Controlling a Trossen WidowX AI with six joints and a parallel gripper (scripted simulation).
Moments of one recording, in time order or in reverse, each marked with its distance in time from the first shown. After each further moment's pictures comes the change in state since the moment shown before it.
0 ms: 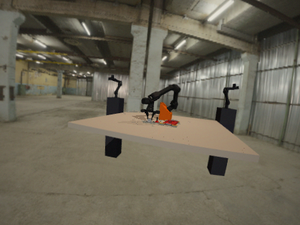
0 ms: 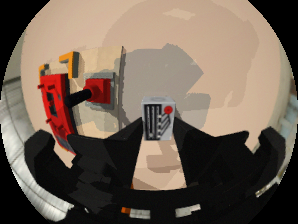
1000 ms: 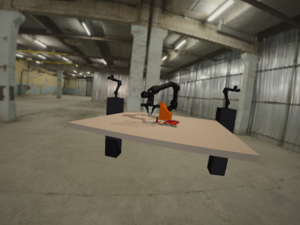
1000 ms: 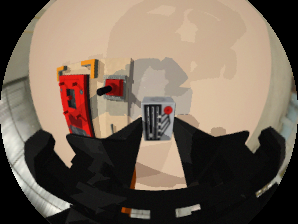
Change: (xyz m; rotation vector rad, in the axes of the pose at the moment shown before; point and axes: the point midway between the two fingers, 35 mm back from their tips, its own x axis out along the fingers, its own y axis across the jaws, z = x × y) arm -0.060 -0.004 0.004 0.014 0.002 0.006
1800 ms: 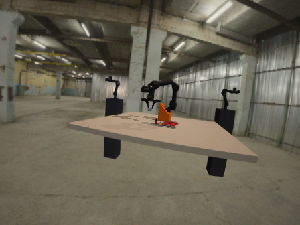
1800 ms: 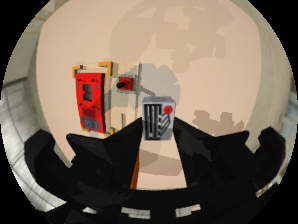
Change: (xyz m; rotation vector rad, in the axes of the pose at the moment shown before) arm -0.062 0.007 -0.002 0.004 -0.003 -0.008
